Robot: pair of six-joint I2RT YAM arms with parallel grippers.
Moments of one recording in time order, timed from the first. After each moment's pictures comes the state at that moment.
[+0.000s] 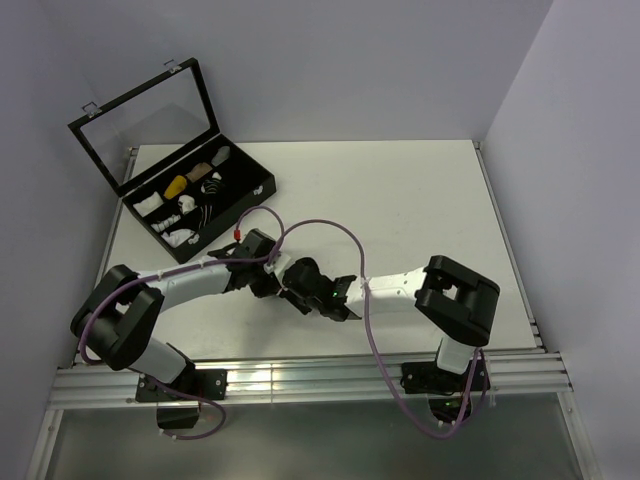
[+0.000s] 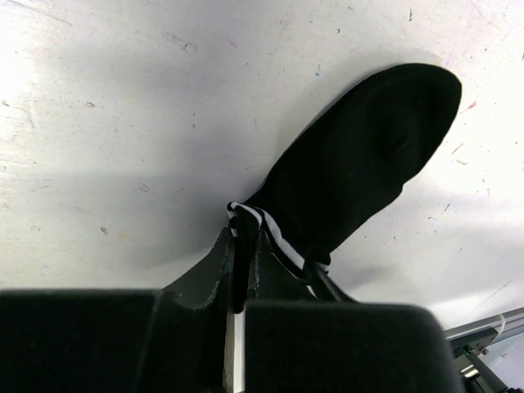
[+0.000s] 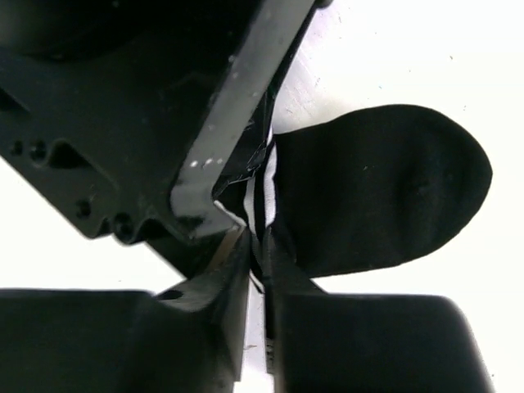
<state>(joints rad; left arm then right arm) -0.66 1.50 0.73 -0.28 0.01 -1.04 1.12 1.72 0.86 0.06 0.21 0.05</state>
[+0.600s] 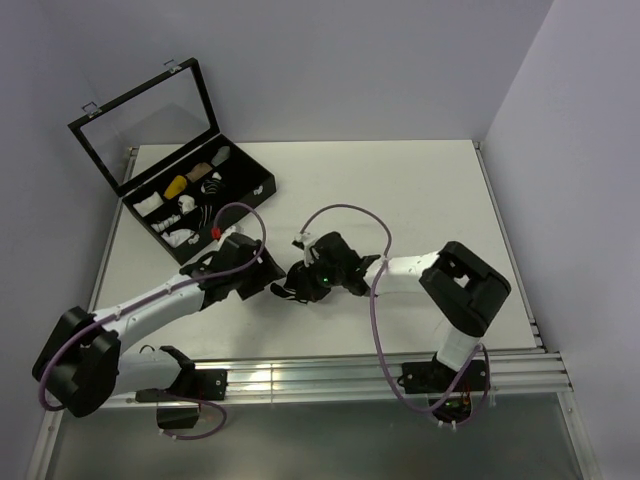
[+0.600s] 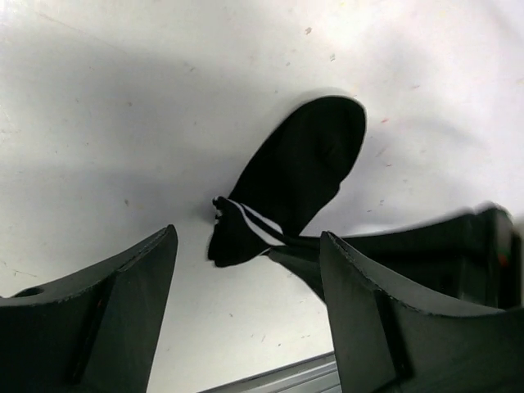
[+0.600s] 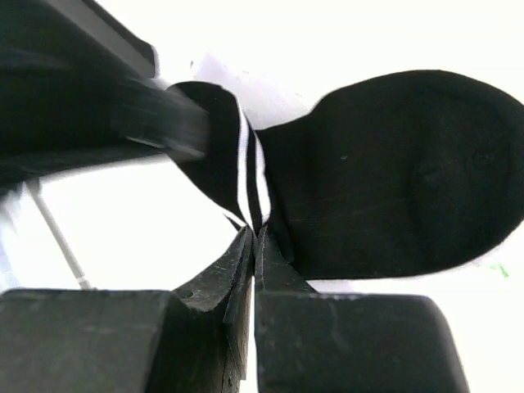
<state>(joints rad) -0.64 1.24 0.63 -0.26 -0.06 -1.08 0.86 1.71 0.79 0.17 -0.31 0.29</state>
